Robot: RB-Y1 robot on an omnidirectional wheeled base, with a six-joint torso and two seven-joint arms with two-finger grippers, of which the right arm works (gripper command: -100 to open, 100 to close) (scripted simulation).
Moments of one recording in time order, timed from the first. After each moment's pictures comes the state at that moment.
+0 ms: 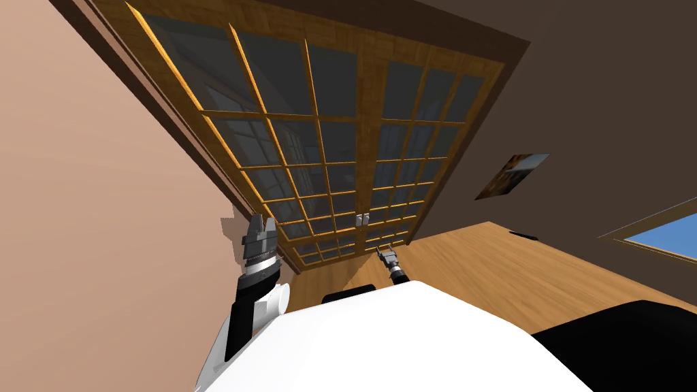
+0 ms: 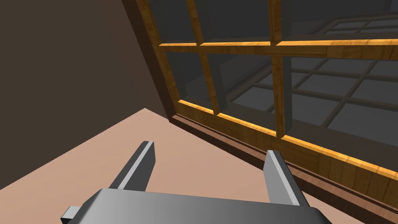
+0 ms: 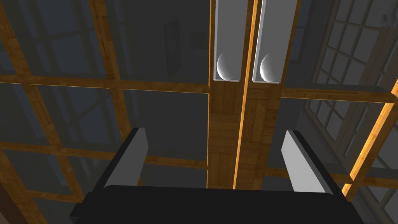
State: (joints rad) arm 0.18 -0.14 0.02 -0.88 -0.01 -0.78 1.45
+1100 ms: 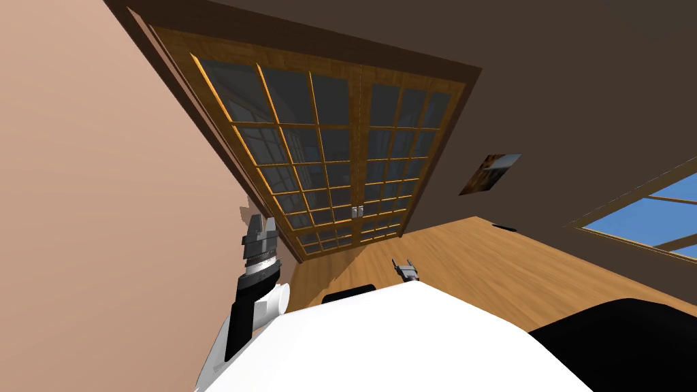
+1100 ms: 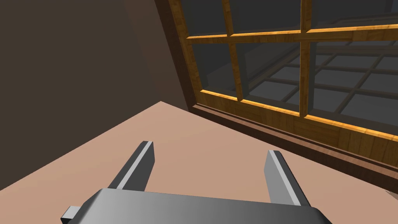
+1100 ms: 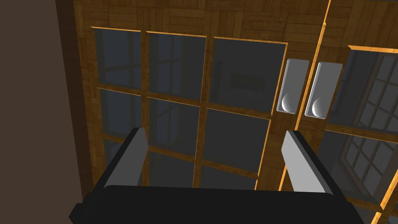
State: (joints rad) arm 0.24 -0.19 -0.16 -0.71 0.05 -0.79 1.41
